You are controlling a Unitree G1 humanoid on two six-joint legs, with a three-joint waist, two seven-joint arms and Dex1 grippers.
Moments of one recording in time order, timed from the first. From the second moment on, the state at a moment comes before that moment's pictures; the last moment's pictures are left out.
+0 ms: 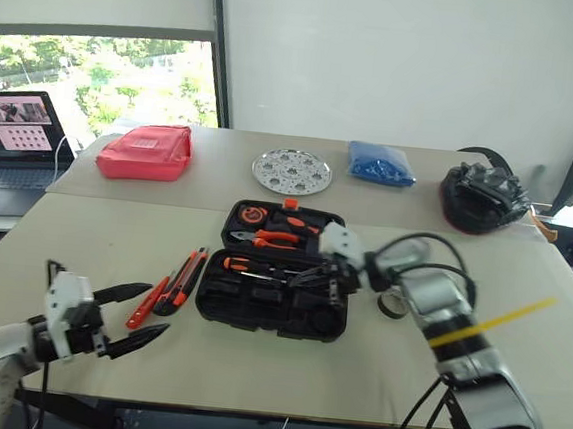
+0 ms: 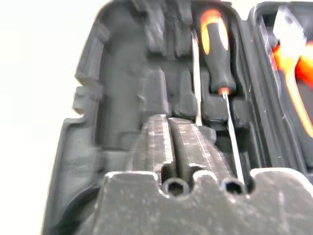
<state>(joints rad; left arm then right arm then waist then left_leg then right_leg) 0.18 0.73 0.47 -0.02 -0.55 0.09 -1.17 -0.67 -0.53 0.11 0.13 0.18 0.29 1.32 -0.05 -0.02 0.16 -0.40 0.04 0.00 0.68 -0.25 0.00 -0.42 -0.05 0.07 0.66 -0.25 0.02</state>
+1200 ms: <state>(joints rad) -0.17 0.91 0.21 -0.20 -0.56 1.05 -0.59 -0.19 -0.64 -0.11 -0.31 0.57 0.08 1.23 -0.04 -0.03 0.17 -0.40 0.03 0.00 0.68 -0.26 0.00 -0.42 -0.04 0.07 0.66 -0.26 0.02</state>
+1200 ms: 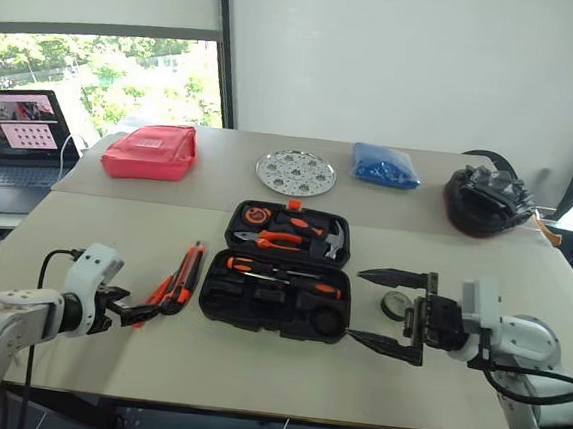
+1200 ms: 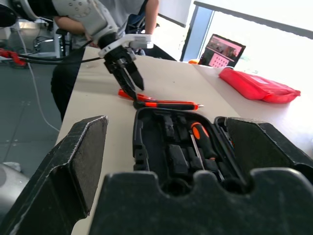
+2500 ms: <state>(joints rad) -0.84 0.69 -0.25 0.47 -0.12 -0.07 -1.45 -0.01 -0.73 -0.19 -0.37 0.58 0.10 1.16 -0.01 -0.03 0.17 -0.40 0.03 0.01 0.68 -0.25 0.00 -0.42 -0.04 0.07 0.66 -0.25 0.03</state>
